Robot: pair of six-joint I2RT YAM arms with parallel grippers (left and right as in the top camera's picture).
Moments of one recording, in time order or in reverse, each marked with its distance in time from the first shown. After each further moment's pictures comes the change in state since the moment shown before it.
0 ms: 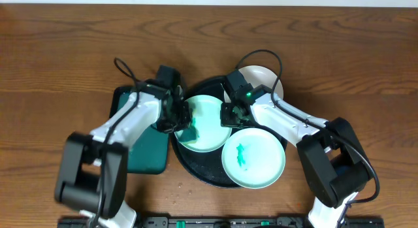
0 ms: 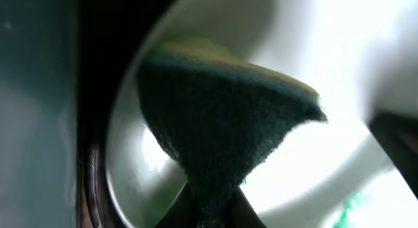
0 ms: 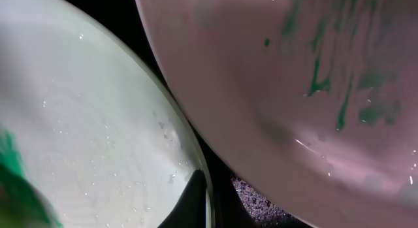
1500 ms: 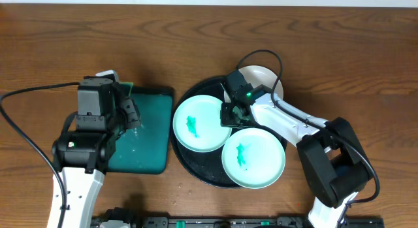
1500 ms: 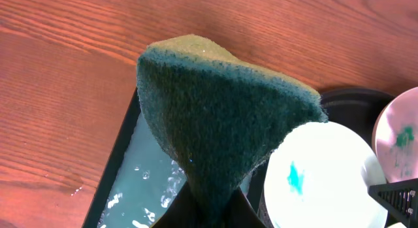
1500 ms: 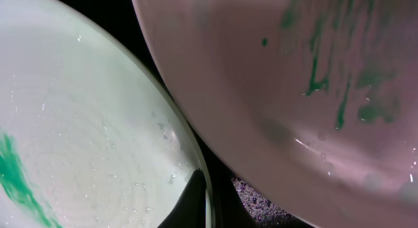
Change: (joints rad) left arm 0.242 -0.728 -0.079 -0.075 -0.352 0.216; right arm 0.000 0.000 -0.001 0.002 0.000 0.011
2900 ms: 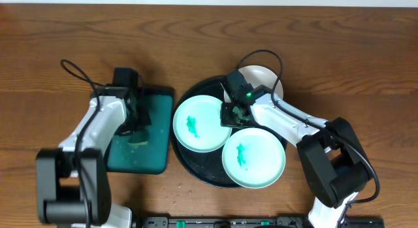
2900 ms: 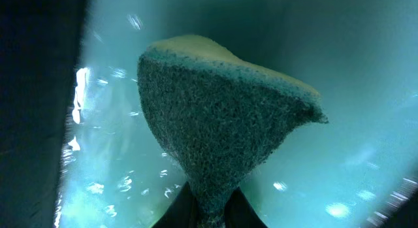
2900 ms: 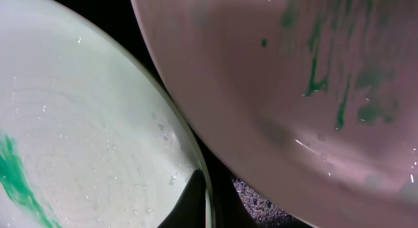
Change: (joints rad) left arm 0.033 0.636 -0.001 0.013 -0.016 -0.031; right arm 0.000 0.000 -0.002 0.006 0.000 0.001
